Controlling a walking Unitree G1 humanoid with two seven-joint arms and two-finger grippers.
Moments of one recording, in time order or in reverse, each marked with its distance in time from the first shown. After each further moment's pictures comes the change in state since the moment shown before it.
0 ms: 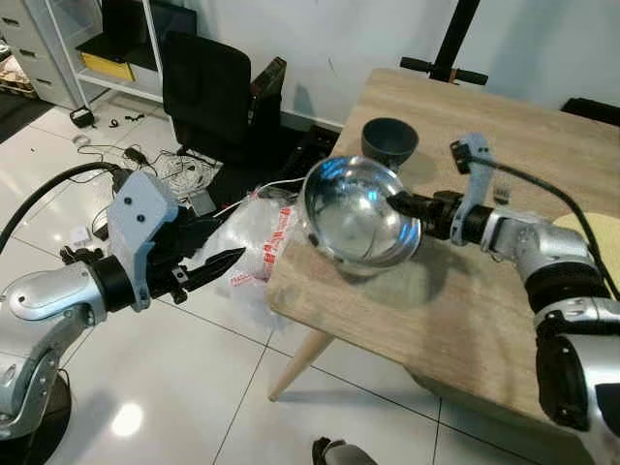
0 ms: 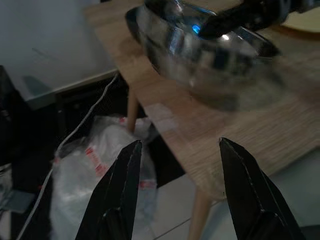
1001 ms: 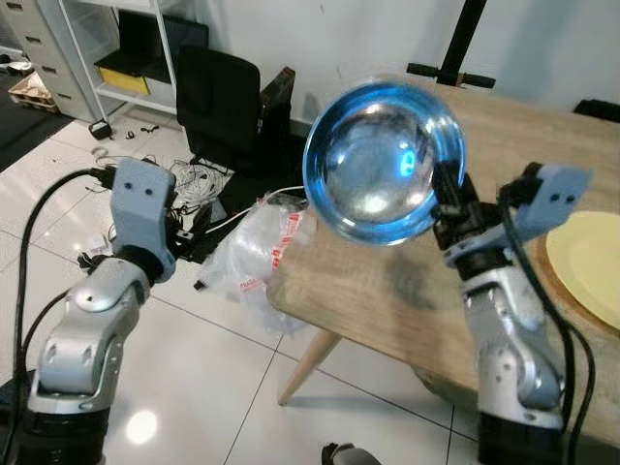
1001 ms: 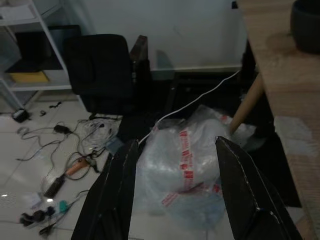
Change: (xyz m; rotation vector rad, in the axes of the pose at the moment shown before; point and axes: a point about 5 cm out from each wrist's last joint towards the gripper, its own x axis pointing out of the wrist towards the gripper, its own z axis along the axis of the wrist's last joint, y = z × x) left arm 0.029 0.026 -0.033 -0.098 0.040 0.628; right arm -0.043 0.096 -0.040 -0.113 -0.621 -0.391
